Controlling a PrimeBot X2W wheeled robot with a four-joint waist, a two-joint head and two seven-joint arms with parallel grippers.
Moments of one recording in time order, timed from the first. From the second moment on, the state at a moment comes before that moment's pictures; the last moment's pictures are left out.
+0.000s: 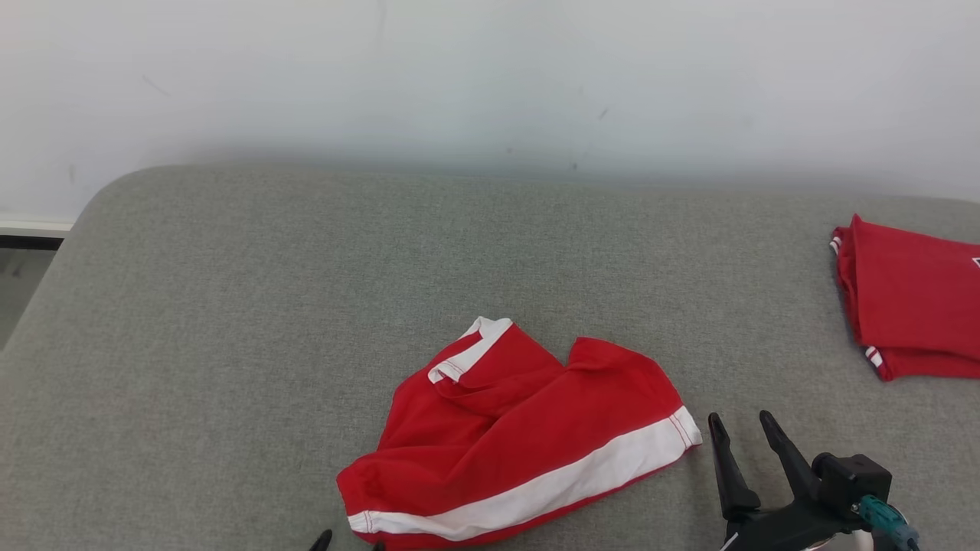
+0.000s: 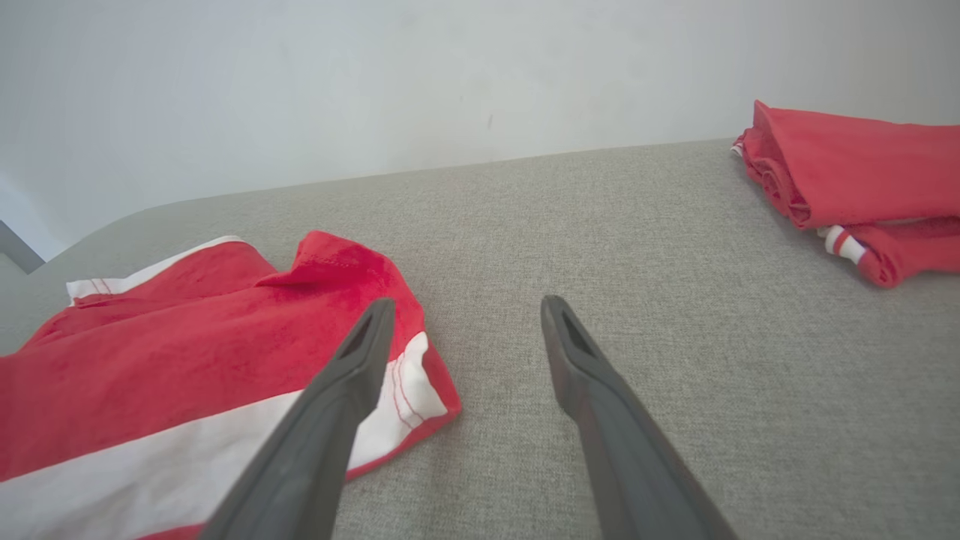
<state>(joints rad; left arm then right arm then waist) 0.04 0.27 -0.40 0.30 -0.43 -0.13 -0.26 -0.13 -0.17 0.12 0.47 0.33 0.13 -0.26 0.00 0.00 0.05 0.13</state>
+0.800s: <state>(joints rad) -0.07 0.32 -0.51 0.36 -0.47 -0.13 -0.26 -0.28 -0.30 0.43 0.65 0.39 0.13 -0.26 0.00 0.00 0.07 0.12</state>
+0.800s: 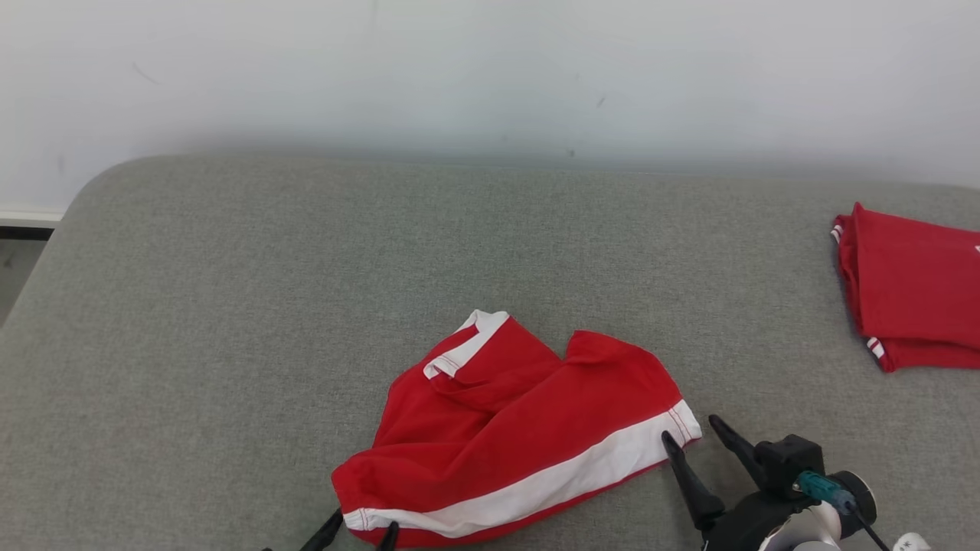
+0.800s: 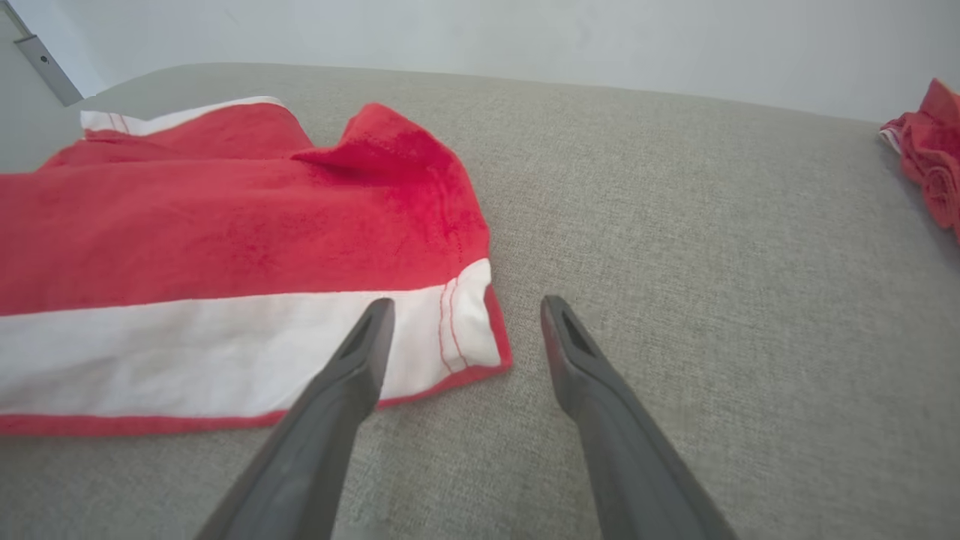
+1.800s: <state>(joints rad) -0.07 0.38 -0.53 0.23 -0.55 -0.13 -0.26 -0.20 -0.39 0.45 0.45 0.49 0.13 -0.26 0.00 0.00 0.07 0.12</state>
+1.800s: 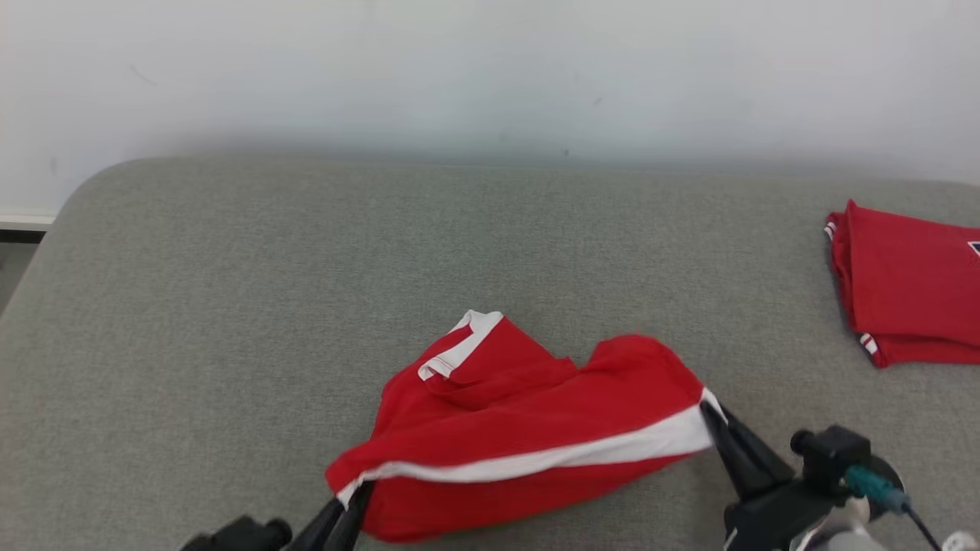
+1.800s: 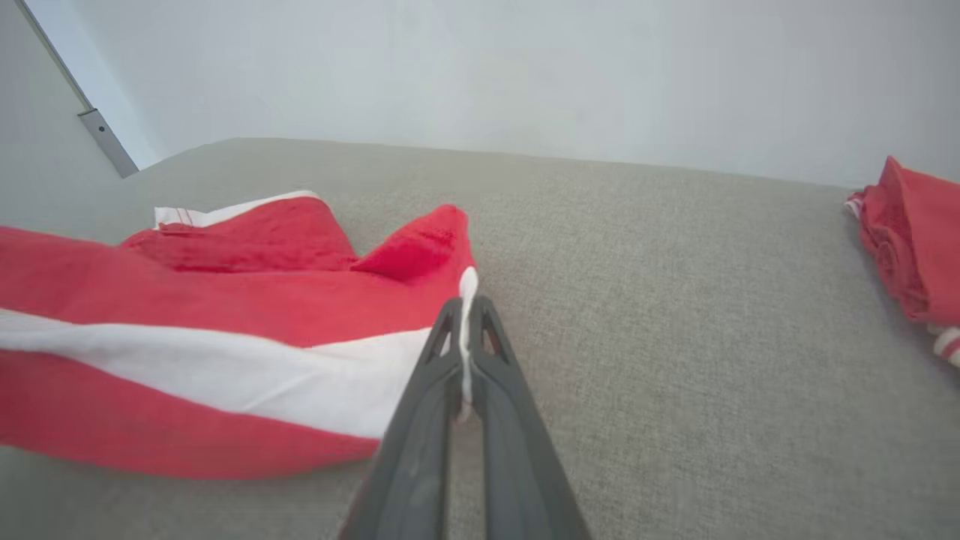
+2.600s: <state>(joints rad) -1.70 0.63 -0.85 0.41 -1.00 -0.13 0.03 -1.55 -0.38 0.41 0.75 0.92 0.13 -0.08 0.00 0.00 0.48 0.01</state>
